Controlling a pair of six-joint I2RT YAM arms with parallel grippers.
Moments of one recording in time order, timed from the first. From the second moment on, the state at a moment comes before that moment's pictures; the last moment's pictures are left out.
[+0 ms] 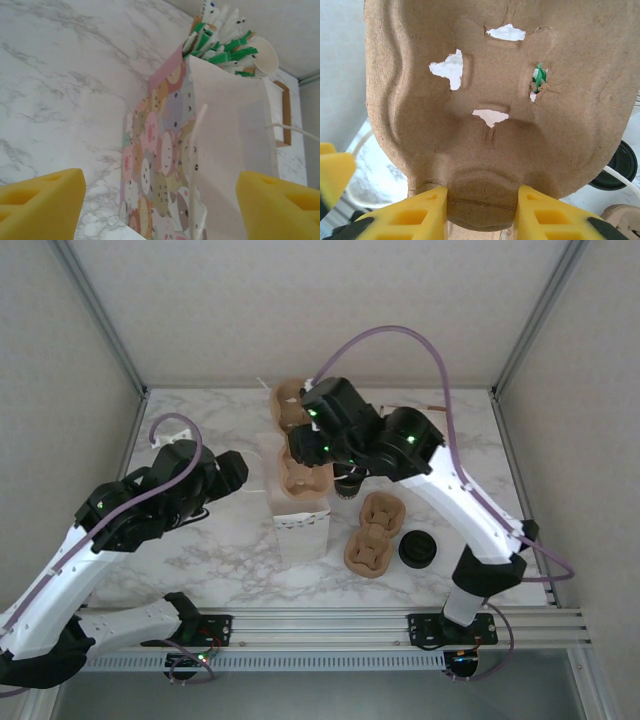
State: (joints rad) left arm -0.81 0.99 1.44 -1.17 -0.42 -0.98; right arm 1.07 1.77 2.35 -1.33 0.27 0.54
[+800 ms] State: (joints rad) left arm -0.81 0.93 1.29 -1.10 -0.34 -1.03; right arm 1.09 2.02 2.49 -1.51 0.35 0.57
